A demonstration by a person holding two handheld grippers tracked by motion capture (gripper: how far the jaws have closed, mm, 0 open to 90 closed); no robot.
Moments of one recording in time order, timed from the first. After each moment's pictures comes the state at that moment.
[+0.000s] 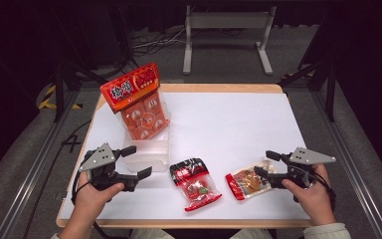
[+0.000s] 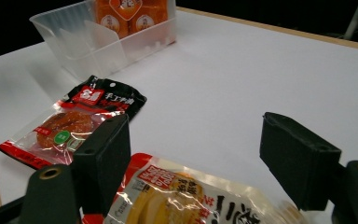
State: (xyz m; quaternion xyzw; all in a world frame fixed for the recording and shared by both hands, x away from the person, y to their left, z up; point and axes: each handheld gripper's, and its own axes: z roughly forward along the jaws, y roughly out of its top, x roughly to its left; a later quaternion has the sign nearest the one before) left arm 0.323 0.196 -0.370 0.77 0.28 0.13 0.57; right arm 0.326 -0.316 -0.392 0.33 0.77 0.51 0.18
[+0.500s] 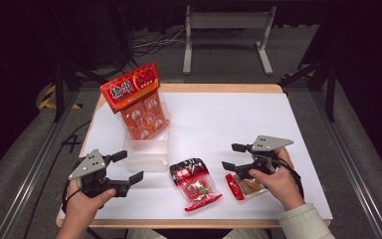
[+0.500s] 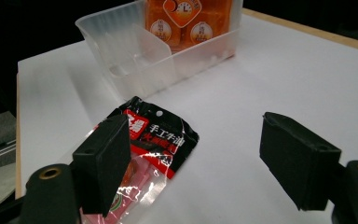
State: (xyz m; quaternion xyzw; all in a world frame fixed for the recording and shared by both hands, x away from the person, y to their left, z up) left arm 0.307 0.215 -0.373 0.76 0.30 0.14 0.56; right arm 0.364 -0.234 -0.384 0.26 0.81 0.51 0.12
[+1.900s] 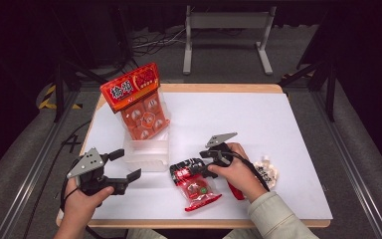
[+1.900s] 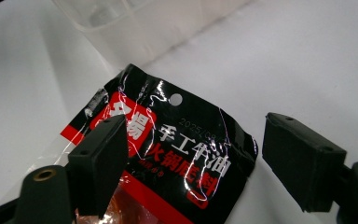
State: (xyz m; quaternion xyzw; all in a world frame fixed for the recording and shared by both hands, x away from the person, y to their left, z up) left arm 0.313 0.218 -0.376 0.76 0.31 0.15 0.56; right arm 0.411 -0.146 -0.438 0.29 0.86 0.41 0.03
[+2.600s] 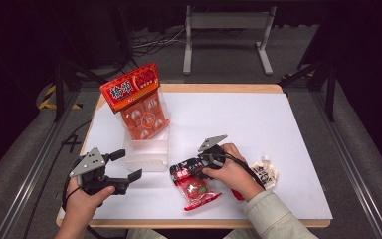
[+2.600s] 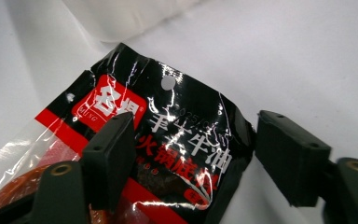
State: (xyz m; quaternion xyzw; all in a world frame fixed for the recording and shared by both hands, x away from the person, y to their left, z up) left arm 0.315 0.216 -0.379 0.76 0.31 0.15 0.55; right arm 0.408 -0.130 -0.442 0.27 0.89 0.35 0.06
